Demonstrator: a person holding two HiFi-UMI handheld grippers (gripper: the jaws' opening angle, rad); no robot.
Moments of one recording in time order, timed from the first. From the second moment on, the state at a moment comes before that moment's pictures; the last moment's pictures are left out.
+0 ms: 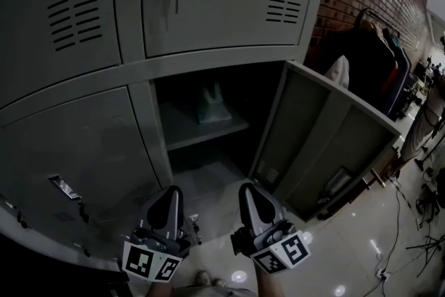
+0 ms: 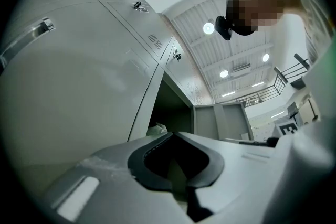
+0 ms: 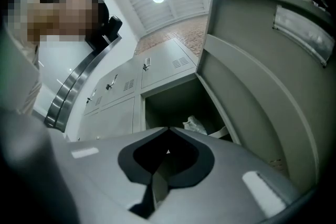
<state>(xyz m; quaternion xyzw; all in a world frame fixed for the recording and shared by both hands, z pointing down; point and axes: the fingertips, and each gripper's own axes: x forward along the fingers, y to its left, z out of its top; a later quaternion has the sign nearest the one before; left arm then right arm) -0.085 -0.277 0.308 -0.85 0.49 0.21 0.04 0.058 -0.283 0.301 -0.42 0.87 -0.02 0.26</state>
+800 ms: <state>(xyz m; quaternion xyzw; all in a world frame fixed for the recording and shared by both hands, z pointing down) -0.081 -0.068 0.339 -0.86 0.46 0.22 0.04 0.058 -0.063 0.332 -0.42 0.88 -0.02 0.23</state>
